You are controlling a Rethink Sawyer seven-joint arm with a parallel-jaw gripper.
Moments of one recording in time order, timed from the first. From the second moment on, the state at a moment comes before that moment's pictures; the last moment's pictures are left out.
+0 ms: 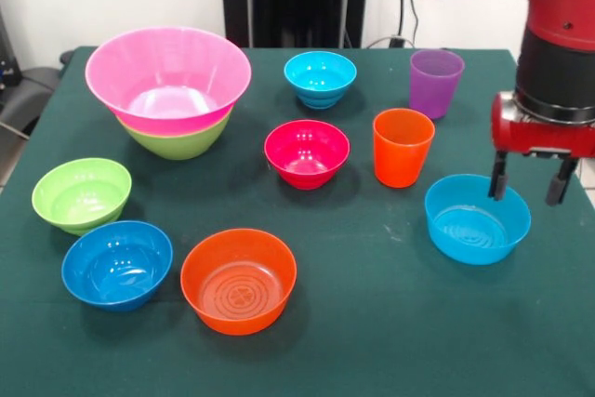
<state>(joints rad) 0.06 -0.37 -0.01 1.16 0.08 0.73 1.96</state>
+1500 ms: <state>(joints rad) 0.09 -0.27 -0.06 1.12 0.12 0.70 2.02</state>
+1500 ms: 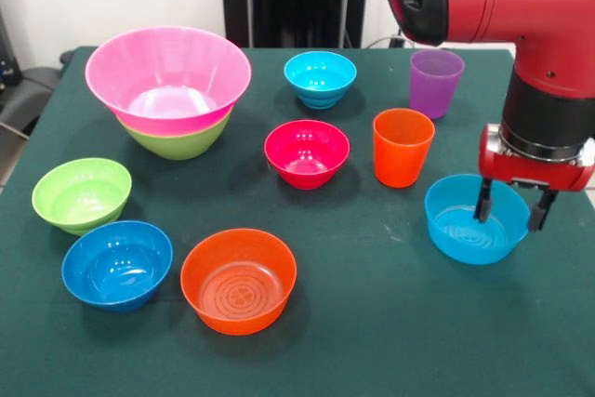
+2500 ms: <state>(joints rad) 0.11 -0.24 -0.07 1.10 0.13 0.69 2.02</state>
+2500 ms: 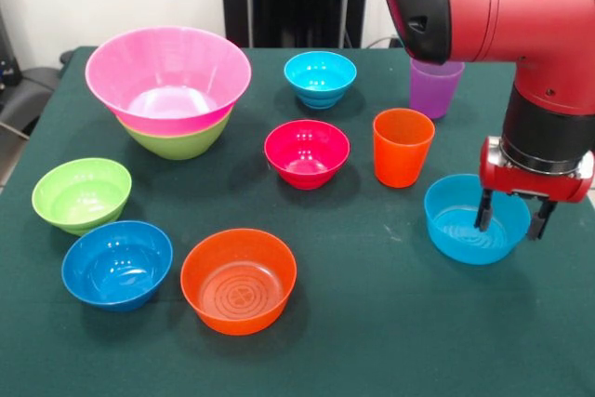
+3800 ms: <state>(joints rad) 0.13 -0.17 -0.06 1.10 0.18 0.58 2.02</state>
